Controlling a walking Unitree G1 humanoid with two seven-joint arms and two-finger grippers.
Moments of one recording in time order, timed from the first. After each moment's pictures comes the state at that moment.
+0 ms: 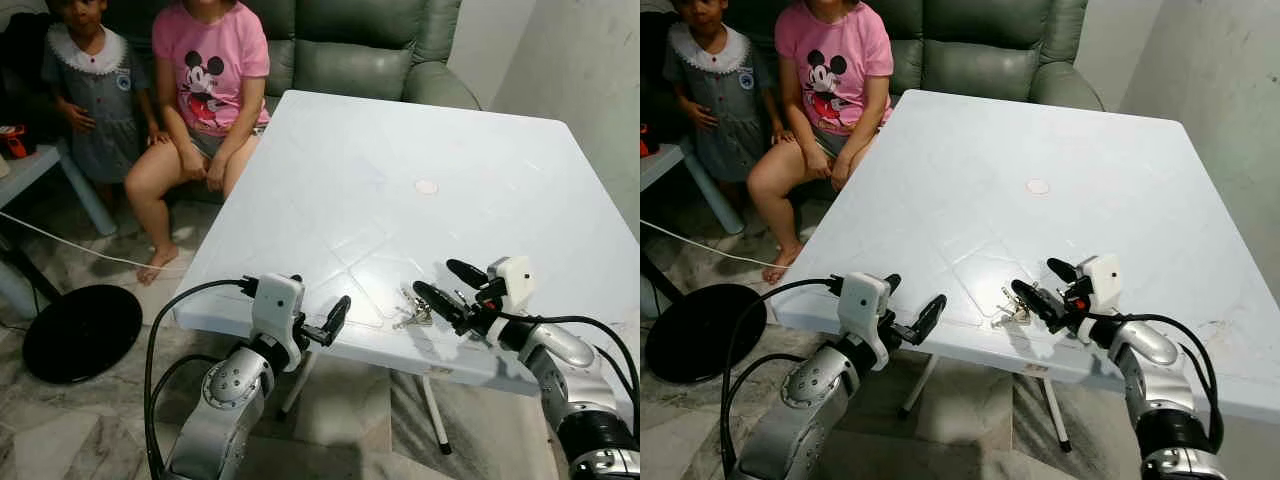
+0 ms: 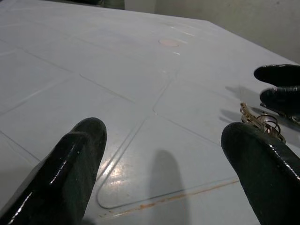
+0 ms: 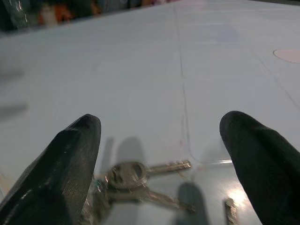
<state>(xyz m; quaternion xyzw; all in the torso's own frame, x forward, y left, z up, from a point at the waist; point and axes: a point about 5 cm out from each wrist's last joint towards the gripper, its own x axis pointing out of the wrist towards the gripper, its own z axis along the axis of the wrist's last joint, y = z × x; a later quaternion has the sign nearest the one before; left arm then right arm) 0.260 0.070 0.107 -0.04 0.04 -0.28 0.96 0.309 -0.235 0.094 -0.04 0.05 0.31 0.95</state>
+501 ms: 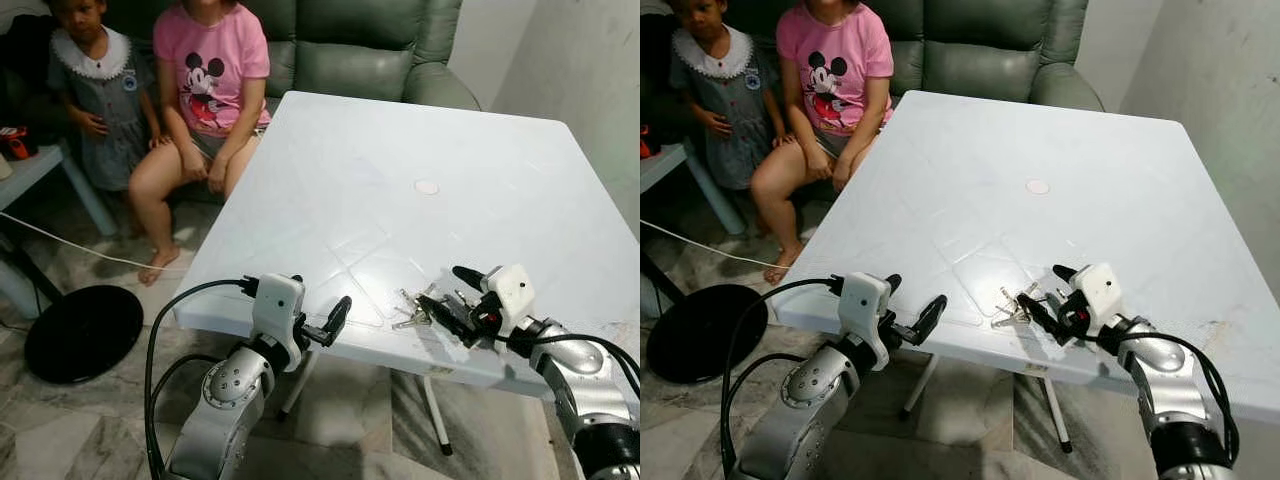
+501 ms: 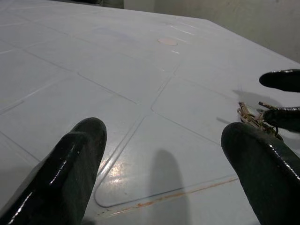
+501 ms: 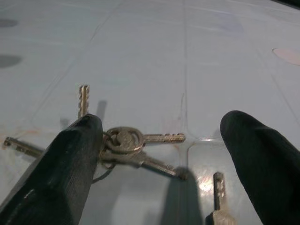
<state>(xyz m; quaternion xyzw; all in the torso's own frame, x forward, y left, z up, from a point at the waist) 0.260 0.070 0.106 -0.04 0.05 -0.28 0.96 0.299 -0.235 0.091 -0.11 0.06 0.32 0.94</state>
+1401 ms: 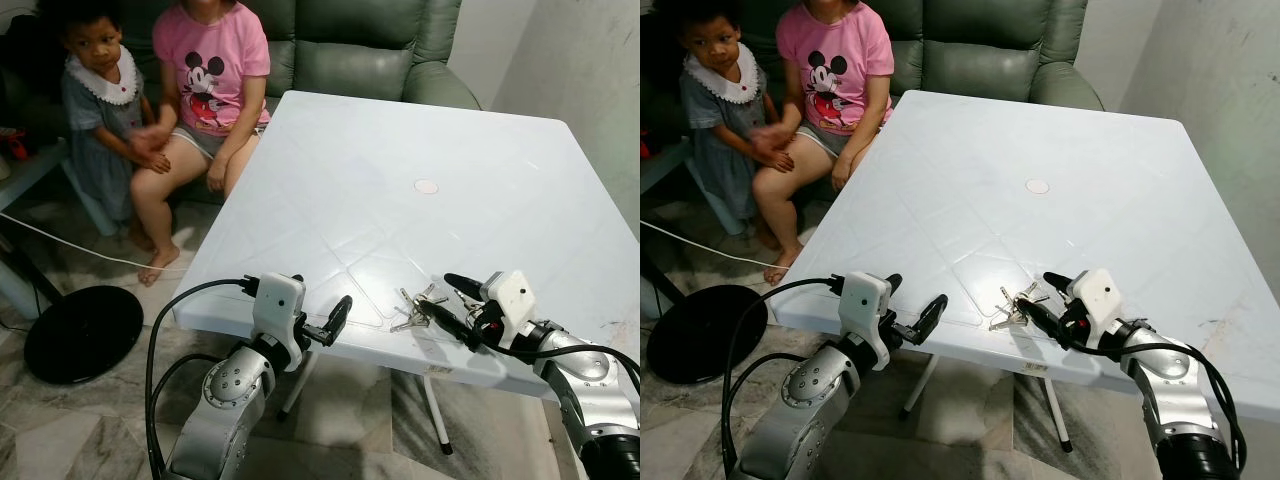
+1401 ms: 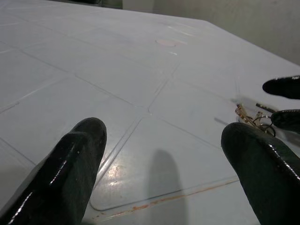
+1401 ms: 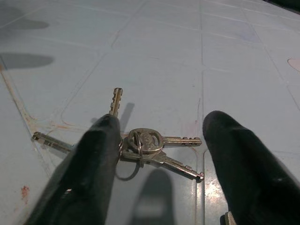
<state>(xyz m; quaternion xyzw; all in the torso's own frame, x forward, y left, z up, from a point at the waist) 0.260 0.068 0.107 -0.05 0.05 -0.28 0.96 0.292 -0.231 0.097 -0.13 0.05 0.34 0.93</state>
